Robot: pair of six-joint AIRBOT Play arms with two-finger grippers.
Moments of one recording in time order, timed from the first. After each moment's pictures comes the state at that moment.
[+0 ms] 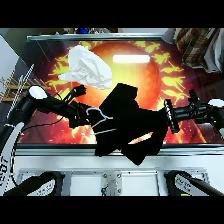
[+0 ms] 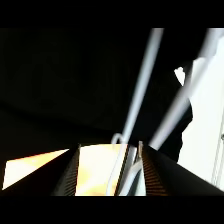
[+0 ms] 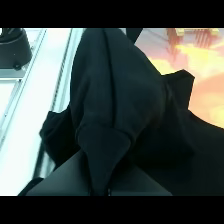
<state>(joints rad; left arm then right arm) -0.09 -1.23 1.03 0.85 -1.41 -0.38 -0.29 -1.20 0.82 -0.31 1.75 -0.41</state>
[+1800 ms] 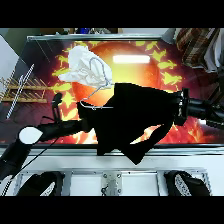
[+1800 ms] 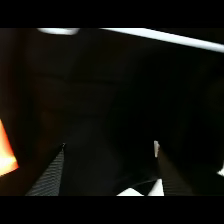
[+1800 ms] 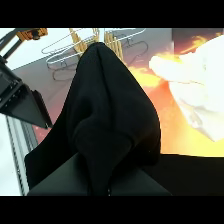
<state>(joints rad) -0.35 -0.73 0.62 0.79 -0.86 -1.57 -0.29 -0.82 0.82 -0.13 1.43 0.20</state>
